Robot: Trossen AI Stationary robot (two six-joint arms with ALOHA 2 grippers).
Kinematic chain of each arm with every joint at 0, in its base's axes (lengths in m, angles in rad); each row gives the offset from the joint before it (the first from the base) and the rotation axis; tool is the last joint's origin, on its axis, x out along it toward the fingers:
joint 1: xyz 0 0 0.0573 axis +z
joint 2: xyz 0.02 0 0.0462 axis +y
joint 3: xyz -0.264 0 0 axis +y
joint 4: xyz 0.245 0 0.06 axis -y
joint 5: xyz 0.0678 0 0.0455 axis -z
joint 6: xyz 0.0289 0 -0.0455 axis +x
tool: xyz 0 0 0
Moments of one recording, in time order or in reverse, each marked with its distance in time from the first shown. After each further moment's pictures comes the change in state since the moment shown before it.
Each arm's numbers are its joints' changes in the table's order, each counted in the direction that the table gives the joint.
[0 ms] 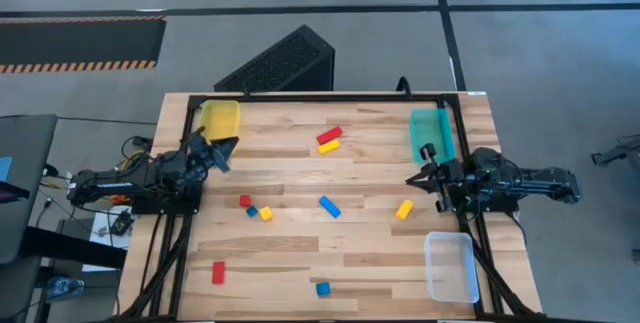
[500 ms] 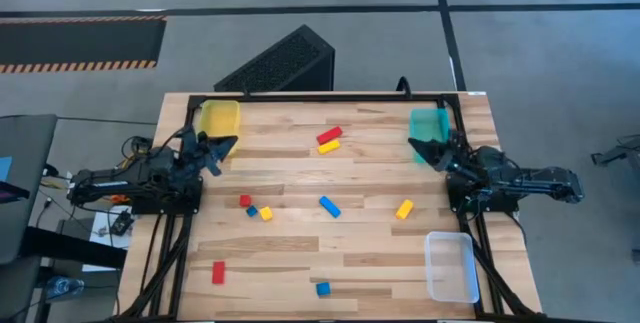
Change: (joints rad) left arm -0.001 0.000 -0.078 0.066 0.174 0.111; right arm -0.002 0.038 0.000 0.085 0.639 0.939
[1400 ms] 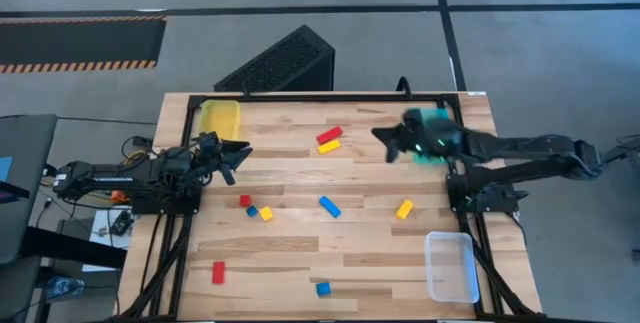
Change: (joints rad) left arm 0.000 0.256 0.000 0.117 0.065 0.153; right arm -0.097 0.883 -0.665 -0.297 -0.092 -0.293
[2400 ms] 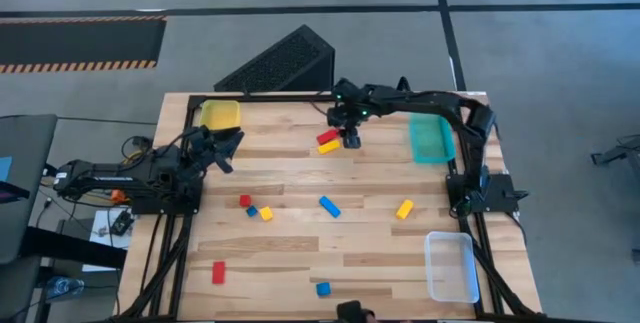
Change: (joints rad) left arm -0.021 0.000 -0.001 0.193 -0.198 0.047; right arm -0.324 1.013 -0.735 -0.496 -0.407 -1.228
